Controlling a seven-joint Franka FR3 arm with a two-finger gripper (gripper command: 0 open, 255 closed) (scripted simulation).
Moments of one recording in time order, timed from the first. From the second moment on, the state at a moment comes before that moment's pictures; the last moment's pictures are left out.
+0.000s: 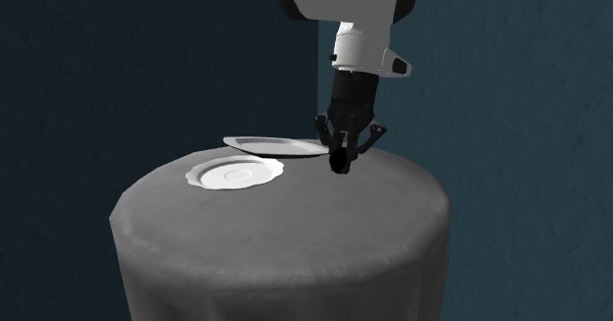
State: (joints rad) arm 0.11 -0.16 0.10 -1.81 0.14 1.58 0.30
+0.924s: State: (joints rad) arm 0.16 -0.08 0.17 -1.61 0.14 1.47 0.43
